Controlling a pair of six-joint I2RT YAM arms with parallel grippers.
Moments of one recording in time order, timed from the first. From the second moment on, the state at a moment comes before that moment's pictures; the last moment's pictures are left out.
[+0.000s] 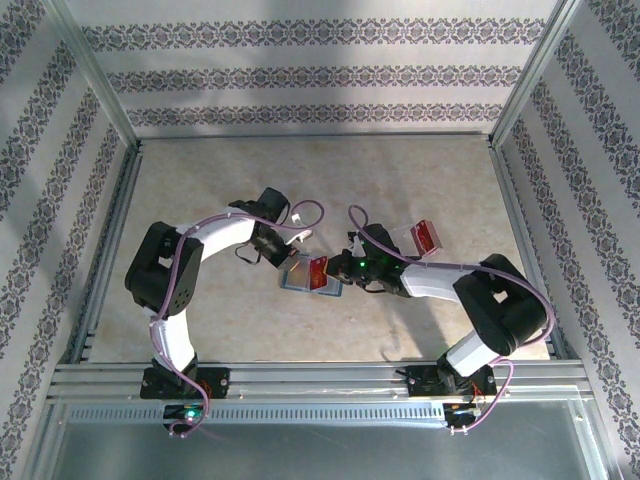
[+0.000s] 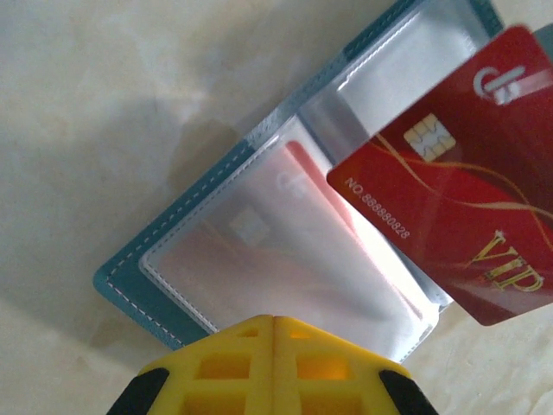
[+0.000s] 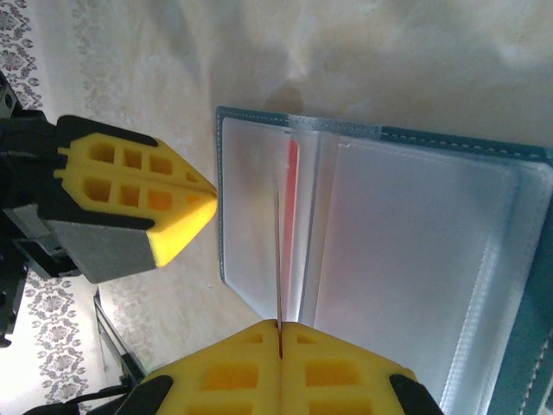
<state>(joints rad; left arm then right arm) -0.45 1.86 1.21 -0.70 0.42 0.30 0.60 1.58 0.61 0.23 -0.49 1.01</state>
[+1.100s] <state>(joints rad) -0.47 1.86 1.16 -0.68 0.33 0.38 0.59 1.66 0.59 0.33 -0.49 1.03</state>
